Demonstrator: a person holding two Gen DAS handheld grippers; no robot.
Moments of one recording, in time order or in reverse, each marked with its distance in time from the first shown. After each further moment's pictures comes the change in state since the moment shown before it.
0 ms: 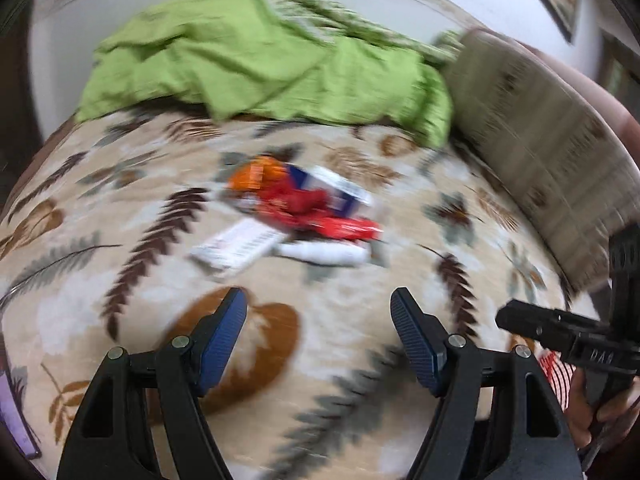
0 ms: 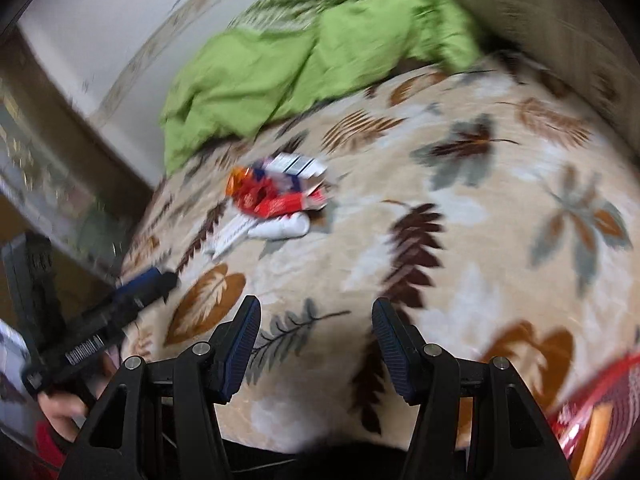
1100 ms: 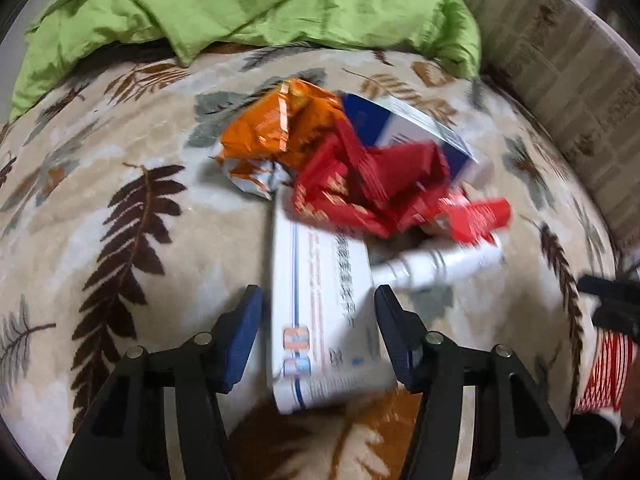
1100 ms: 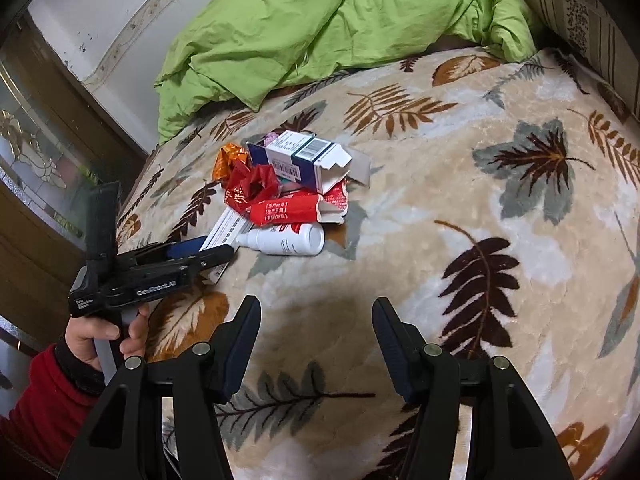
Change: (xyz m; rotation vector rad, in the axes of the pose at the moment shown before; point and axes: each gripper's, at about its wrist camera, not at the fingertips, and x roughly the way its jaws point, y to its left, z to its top) left arm 0.156 0.046 0.042 0.123 0.246 -0.049; right arm 0.079 0.001 0.034 -0.028 0.086 0.023
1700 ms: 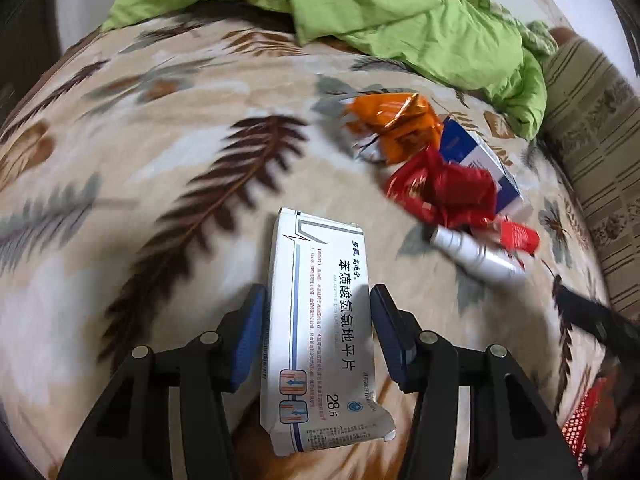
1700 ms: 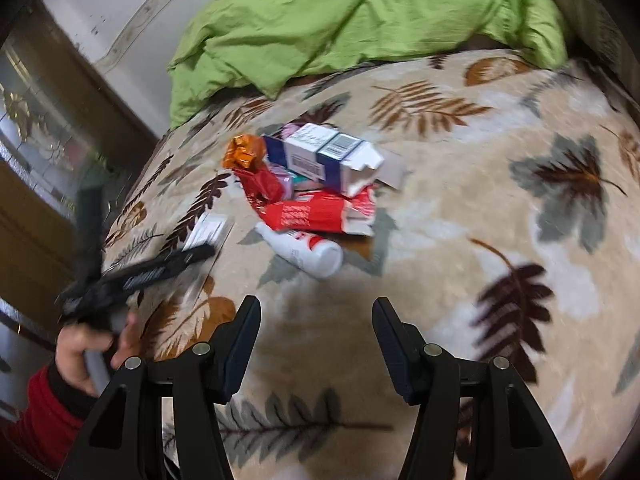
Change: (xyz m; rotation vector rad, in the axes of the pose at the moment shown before) left arm -0.047 0.050 -0.056 -0.309 -0.045 0.085; right arm 0.037 0.015 0.021 -0.089 0.036 0.044
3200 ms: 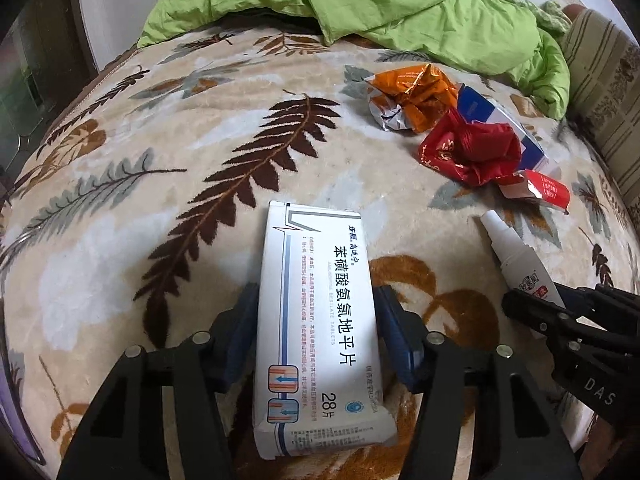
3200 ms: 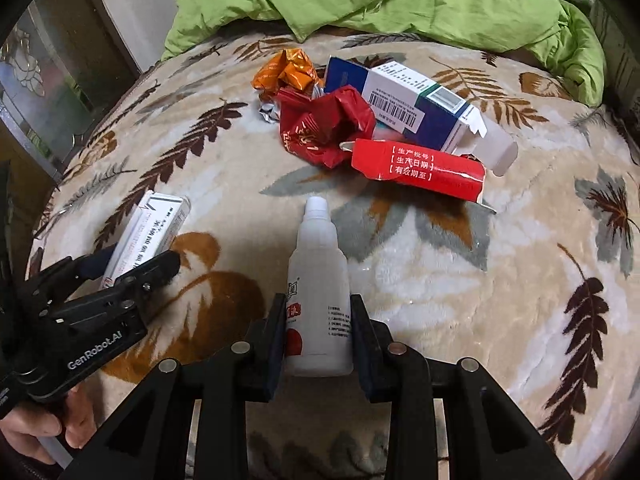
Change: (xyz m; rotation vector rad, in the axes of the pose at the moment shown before) left arm 0.003 -0.010 -0.036 0.056 -0.041 0.192; right arm 0.071 0.069 -0.018 -0.147 0.120 -0.198
